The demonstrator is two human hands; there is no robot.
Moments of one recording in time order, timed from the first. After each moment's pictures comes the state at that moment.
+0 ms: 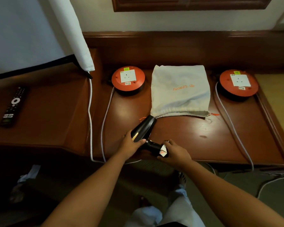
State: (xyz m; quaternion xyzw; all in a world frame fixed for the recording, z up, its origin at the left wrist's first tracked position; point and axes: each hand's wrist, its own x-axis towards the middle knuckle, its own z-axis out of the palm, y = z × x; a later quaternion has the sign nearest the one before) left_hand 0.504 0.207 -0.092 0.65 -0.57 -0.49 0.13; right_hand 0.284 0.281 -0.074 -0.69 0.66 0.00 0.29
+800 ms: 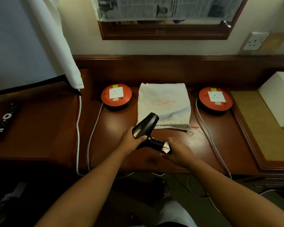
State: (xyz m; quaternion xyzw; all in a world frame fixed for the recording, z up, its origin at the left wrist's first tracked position) left_hand 0.428 0.180 -0.028 0.61 -0.63 -0.45 0.17; right_hand 0.196 0.269 -0.014 -0.71 0.66 -0.05 0.23
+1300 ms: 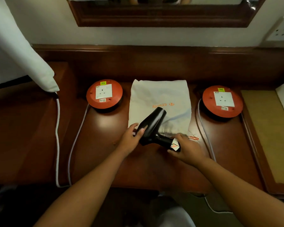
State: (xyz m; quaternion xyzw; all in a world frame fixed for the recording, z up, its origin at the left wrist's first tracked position) left_hand 0.351 0.117 -0.038 0.61 -0.58 -0.50 0.21; right_hand 0.108 0.192 -0.033 -0.71 0.68 -0.01 0.20
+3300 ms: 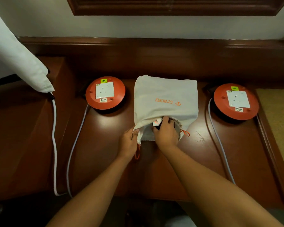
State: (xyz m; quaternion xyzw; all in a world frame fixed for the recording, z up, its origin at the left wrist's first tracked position) left_hand 0.359 0.098 -0.070 0.63 -0.59 -0.39 0.32; right_hand 0.216 0.091 -0.049 -0.48 0.83 -0.14 0.24
